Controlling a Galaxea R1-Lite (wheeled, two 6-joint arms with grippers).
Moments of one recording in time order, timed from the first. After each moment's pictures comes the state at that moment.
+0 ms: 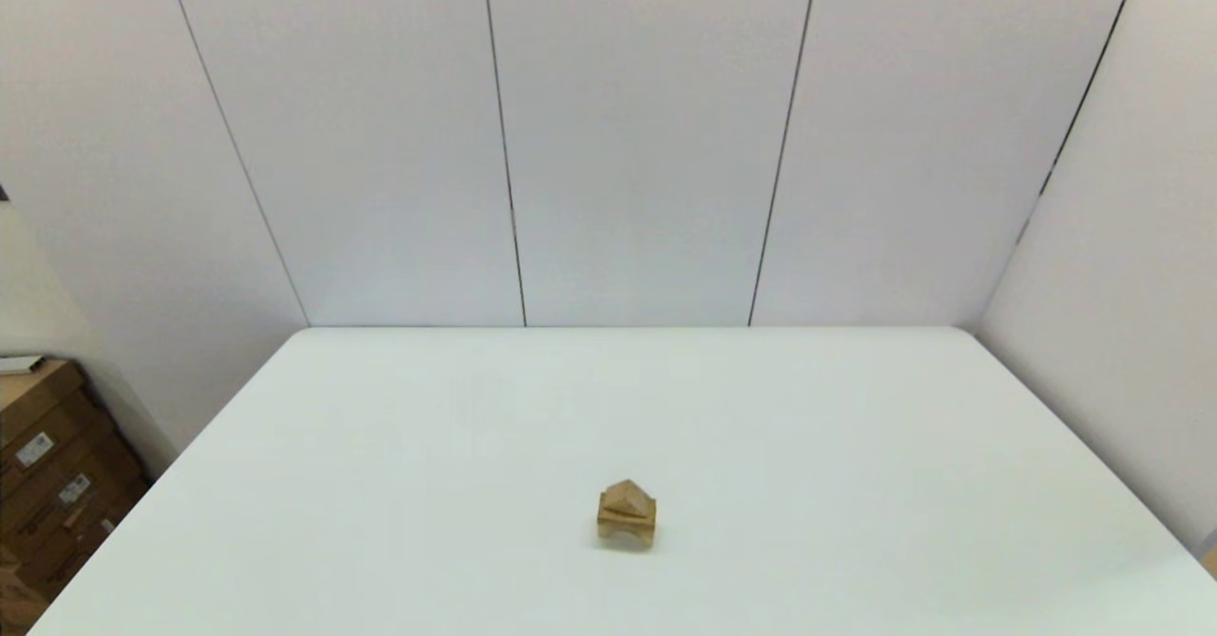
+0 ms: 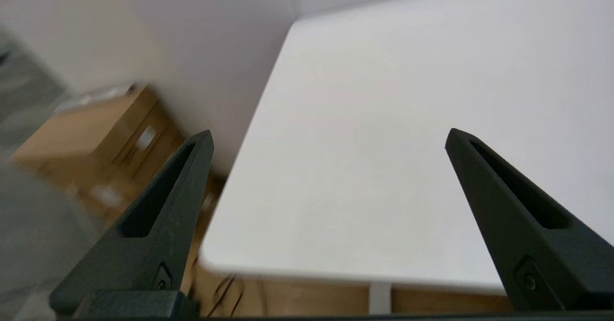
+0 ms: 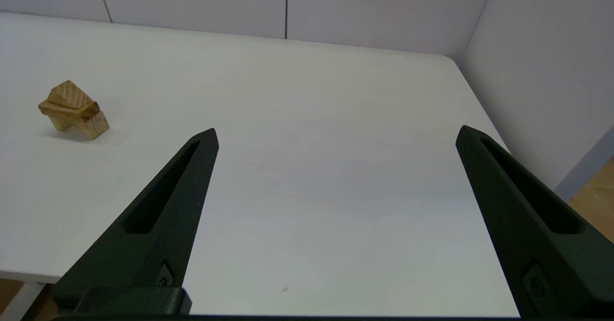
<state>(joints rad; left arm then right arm) 0.00 0.00 -0.17 0.27 0.17 0.24 0.00 0.00 -0.01 0.03 0.05 -0.07</state>
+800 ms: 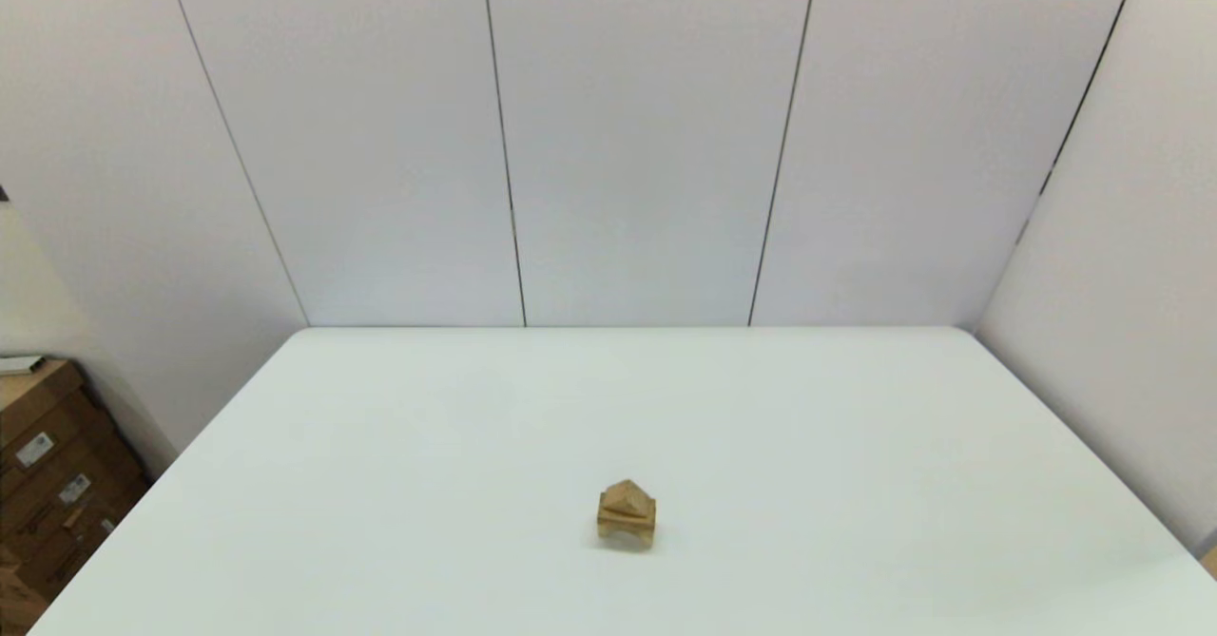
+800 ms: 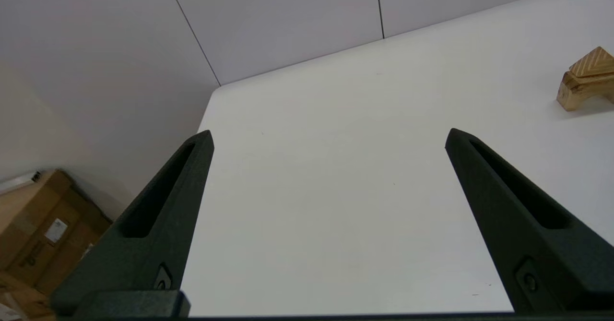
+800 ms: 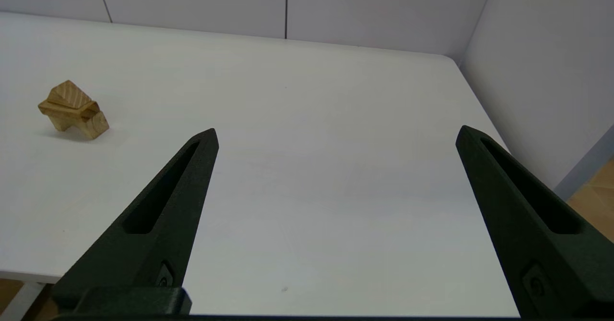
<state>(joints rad) 0.00 0.00 0.00 0.00 -0.07 0.23 0.00 0.00 -0.01 0.03 0.05 -0.07</state>
